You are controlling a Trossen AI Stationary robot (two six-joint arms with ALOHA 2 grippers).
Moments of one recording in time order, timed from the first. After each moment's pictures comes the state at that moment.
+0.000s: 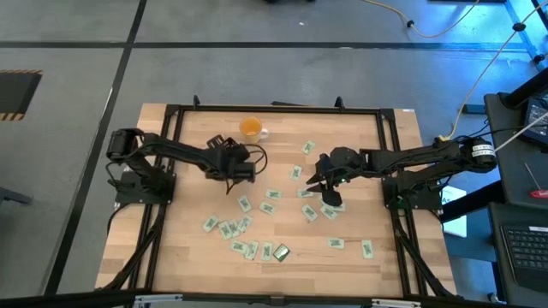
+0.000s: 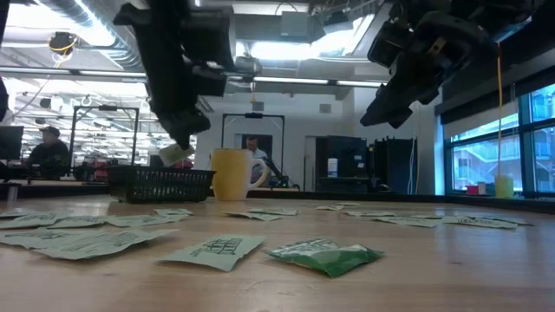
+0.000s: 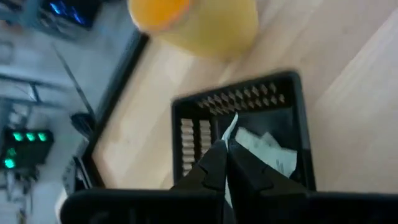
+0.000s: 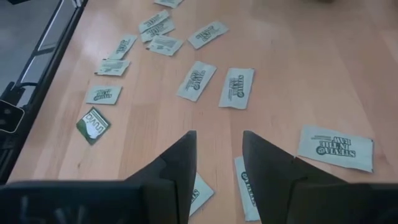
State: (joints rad) left arm 0.01 1.62 1.03 -0.91 -0.76 -0.56; right arm -0.05 1.24 0.62 -0.02 -0.22 0.16
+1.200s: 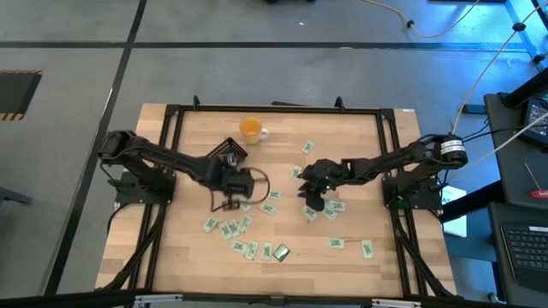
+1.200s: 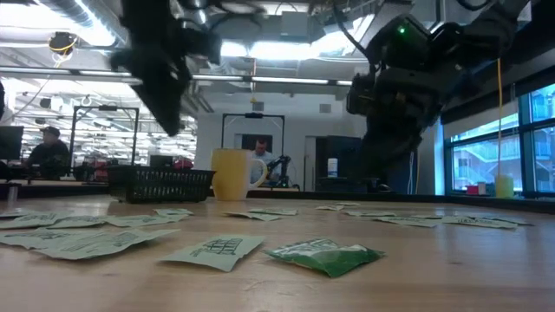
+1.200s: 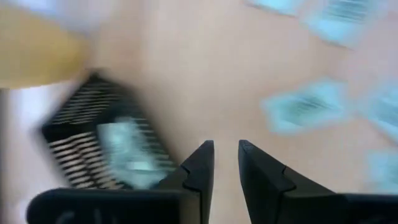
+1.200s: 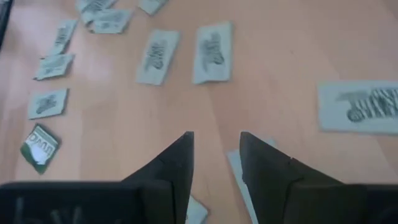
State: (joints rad) left arm -0.17 1.55 1.12 -0.96 -0.32 -0.29; right arm -0.02 1.56 0.62 0.20 -0.14 0.38
